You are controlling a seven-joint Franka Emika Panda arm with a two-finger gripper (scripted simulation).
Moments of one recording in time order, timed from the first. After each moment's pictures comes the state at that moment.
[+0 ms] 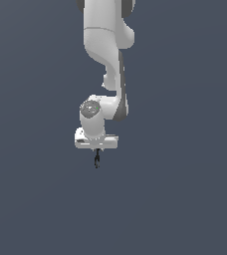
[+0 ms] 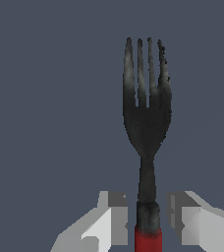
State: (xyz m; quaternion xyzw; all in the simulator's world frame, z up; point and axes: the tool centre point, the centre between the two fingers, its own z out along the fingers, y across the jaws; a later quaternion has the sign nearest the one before) arm -0.022 -0.080 0.019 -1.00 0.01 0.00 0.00
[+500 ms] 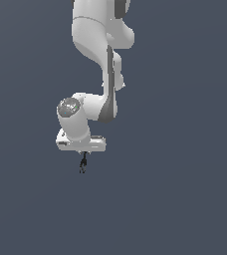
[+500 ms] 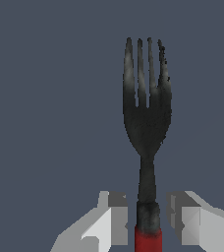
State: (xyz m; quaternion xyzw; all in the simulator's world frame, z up) arm 0.013 -0.134 0.058 -1.00 0.01 0.00 0.00
